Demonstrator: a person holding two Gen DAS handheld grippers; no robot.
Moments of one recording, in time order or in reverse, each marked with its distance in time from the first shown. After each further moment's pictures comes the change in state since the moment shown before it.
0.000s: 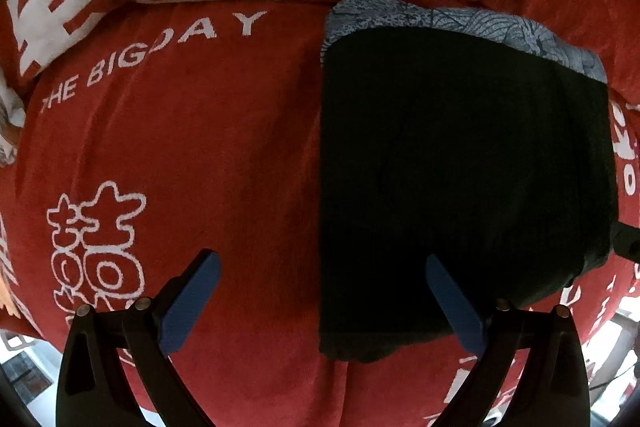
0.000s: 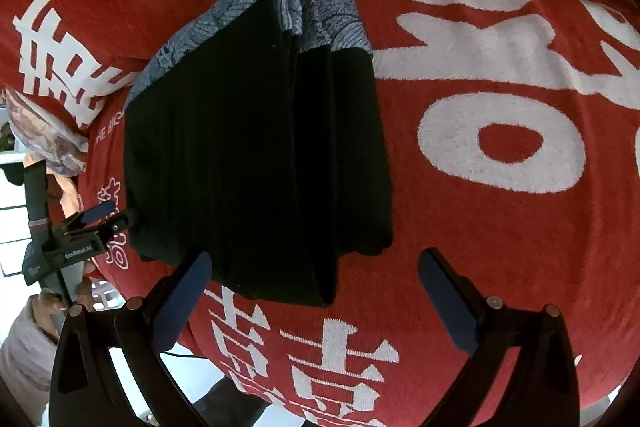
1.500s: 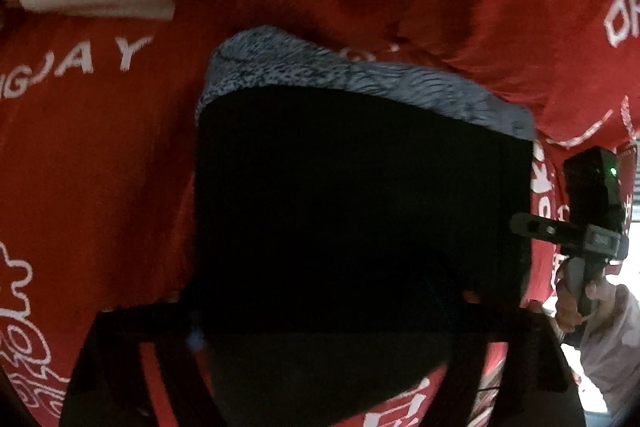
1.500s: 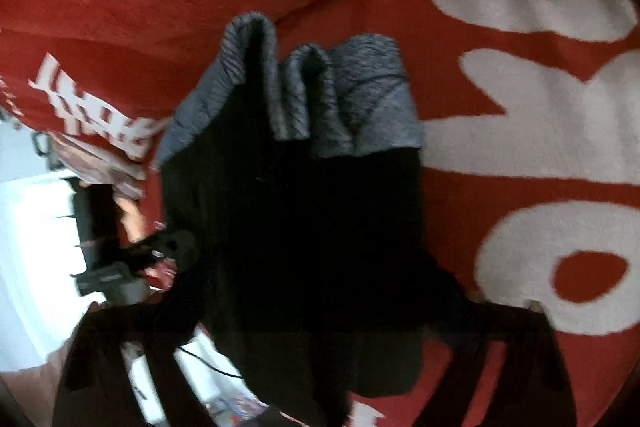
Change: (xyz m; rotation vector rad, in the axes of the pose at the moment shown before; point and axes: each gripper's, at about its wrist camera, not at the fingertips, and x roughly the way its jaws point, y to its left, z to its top) left arm 0.018 0.010 0.070 0.004 -0.040 -0.384; right arm 0.025 -0.032 0.063 0.025 0.031 0.299
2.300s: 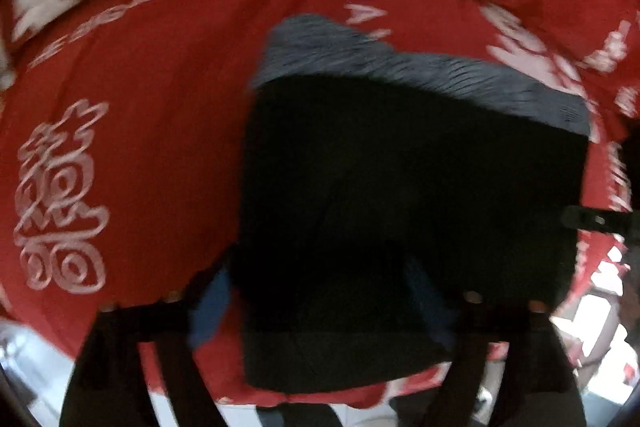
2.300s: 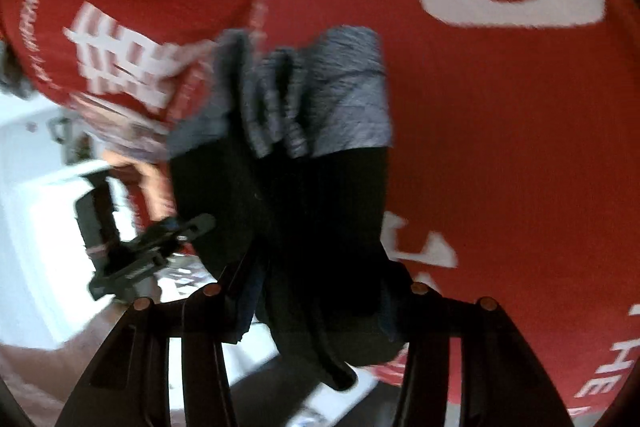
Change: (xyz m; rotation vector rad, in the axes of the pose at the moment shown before) left arm -0.016 -0.048 -0.135 0.016 0.013 0.309; right arm -0.020 -0.009 -0.134 0.033 0.050 -0.061
